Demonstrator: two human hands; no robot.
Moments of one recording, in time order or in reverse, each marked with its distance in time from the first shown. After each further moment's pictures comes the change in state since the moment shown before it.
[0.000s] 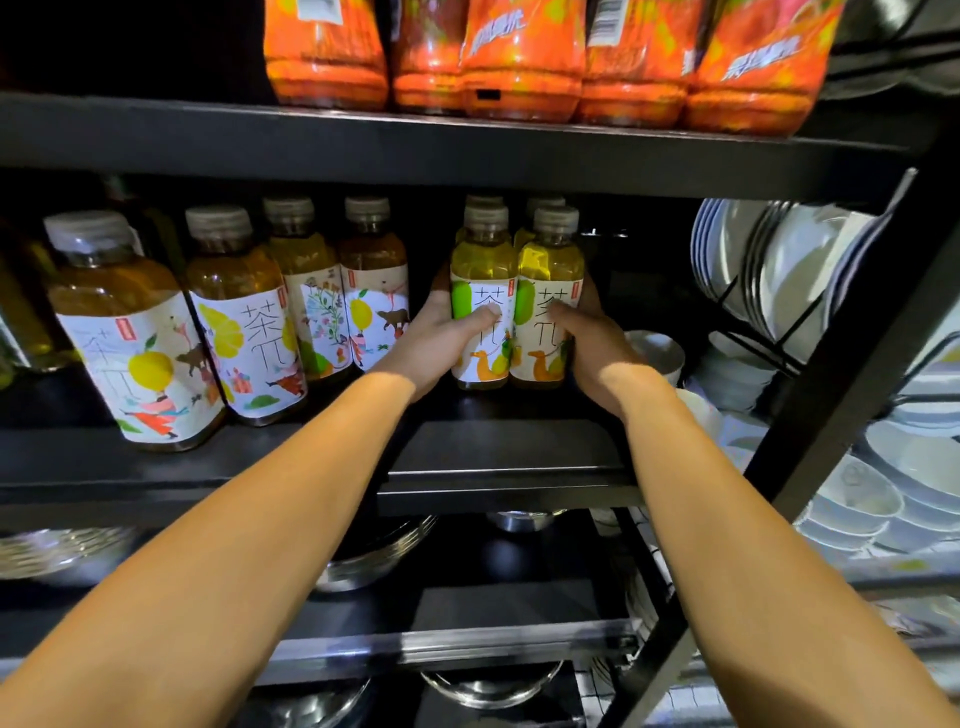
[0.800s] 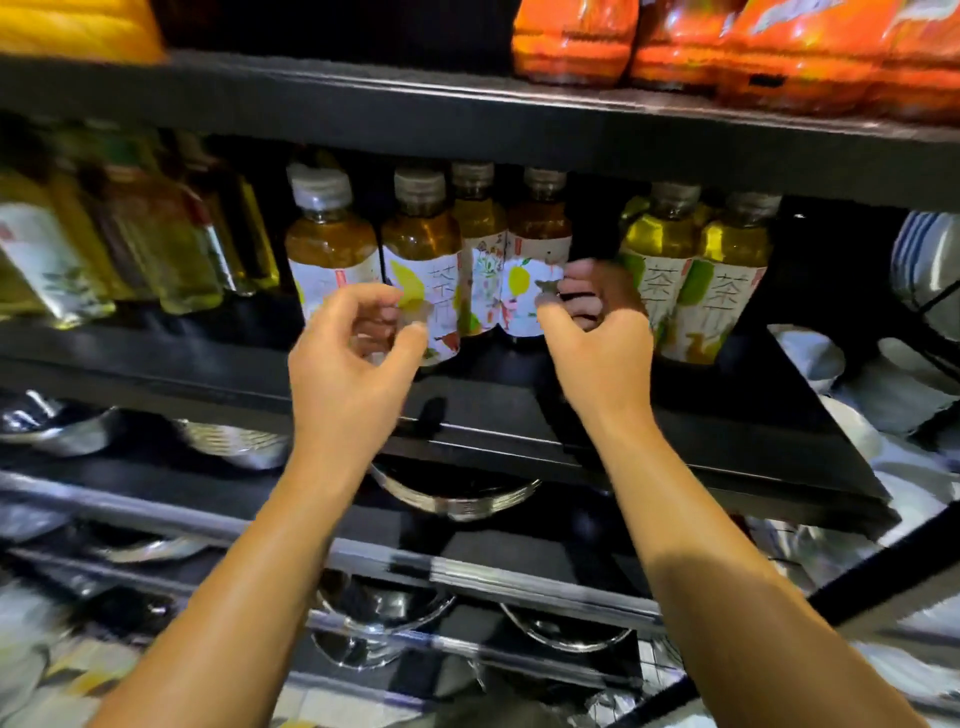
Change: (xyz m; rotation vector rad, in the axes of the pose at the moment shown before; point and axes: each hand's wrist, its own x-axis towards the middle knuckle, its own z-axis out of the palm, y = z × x) left_hand -0.166 0.018 -0.112 0.408 0.788 0.314; right_hand -0.087 -0.035 0.153 -0.228 0.144 -0.285
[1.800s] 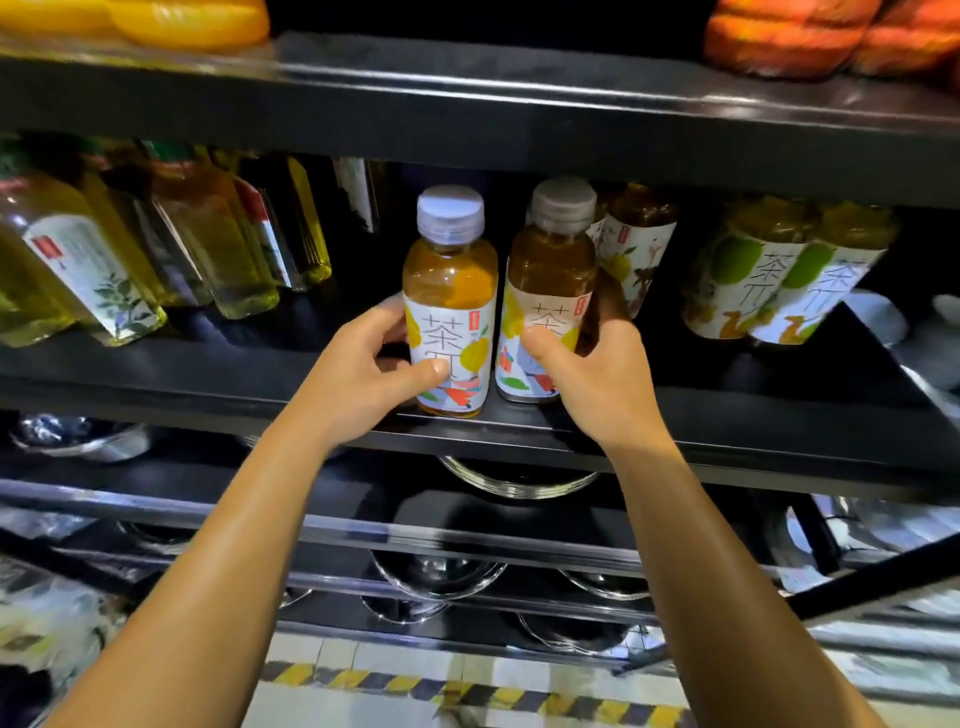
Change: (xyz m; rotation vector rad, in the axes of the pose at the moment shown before) left_hand 0.078 -0.079 -0.083 -0.103 -0.701 -0.185; right_hand -0.031 -0.021 0.086 -0.132 -0.207 0.227
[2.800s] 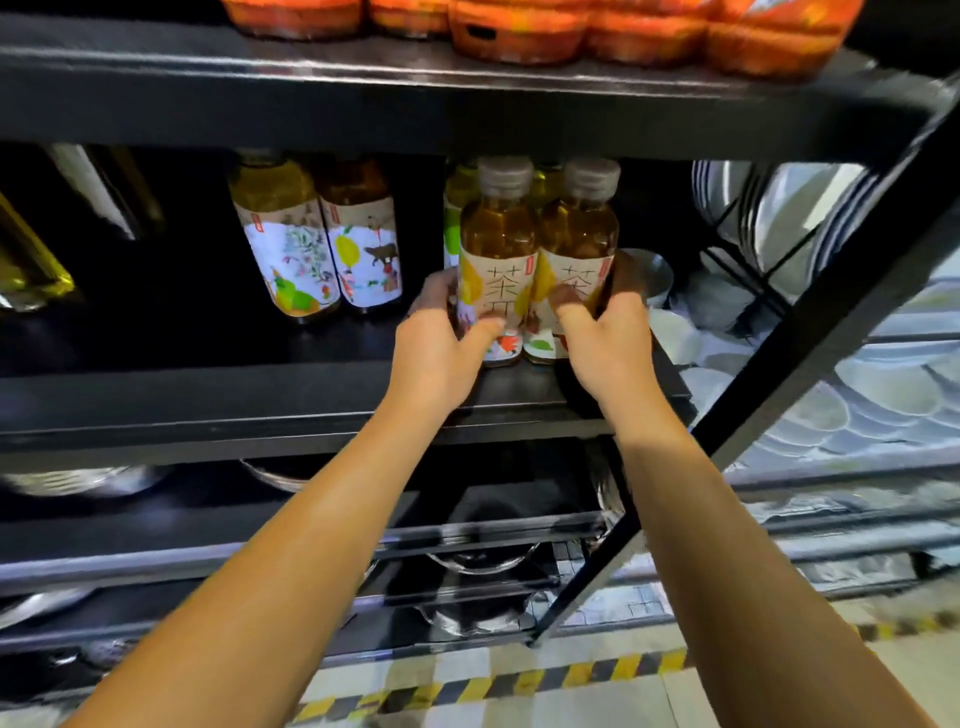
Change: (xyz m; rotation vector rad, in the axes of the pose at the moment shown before) left_hand 0.059 0.077 0.276 0.103 0.169 0.036; right_hand 0.003 0.077 -0.217 -0.124 0.362 0.108
